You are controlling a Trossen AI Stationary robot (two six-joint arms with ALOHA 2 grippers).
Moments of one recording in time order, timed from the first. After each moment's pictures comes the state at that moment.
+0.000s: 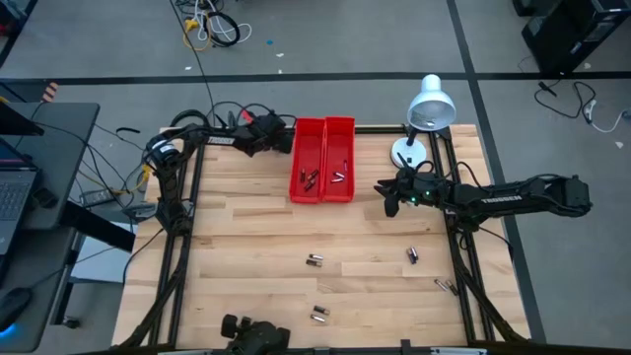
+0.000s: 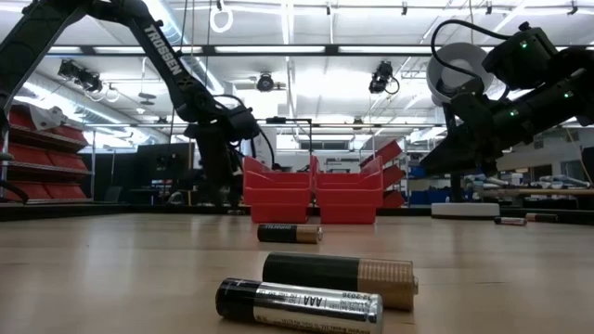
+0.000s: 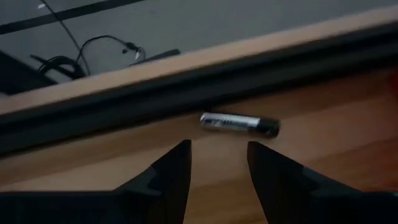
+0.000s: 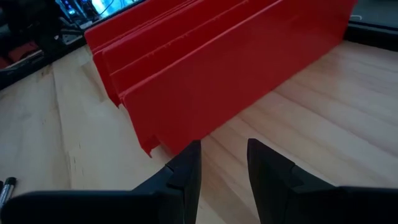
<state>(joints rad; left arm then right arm) 0.73 1.91 1.06 -0.15 -0.40 -0.50 -0.28 0.93 0.11 0.38 0.18 0.40</state>
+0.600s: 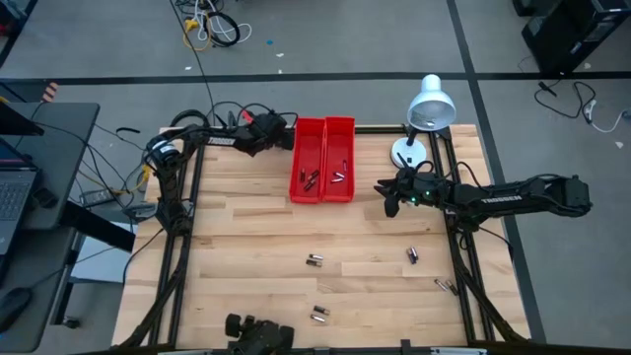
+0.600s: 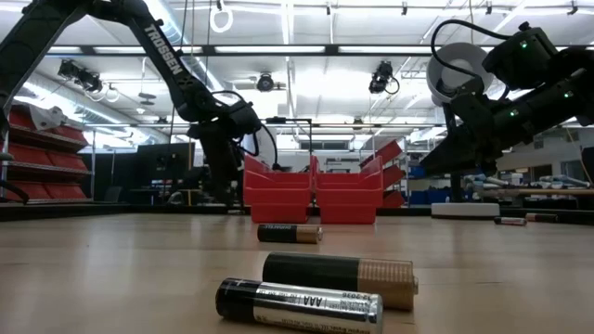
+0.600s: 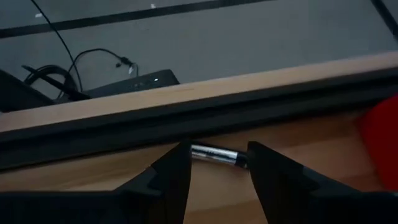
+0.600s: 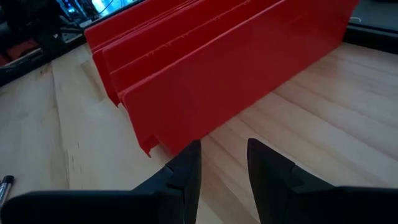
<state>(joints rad) 0.72 1.90 1.06 -0.05 -0.42 -0.55 -0.28 0.93 0.11 0.38 0.18 0.40</state>
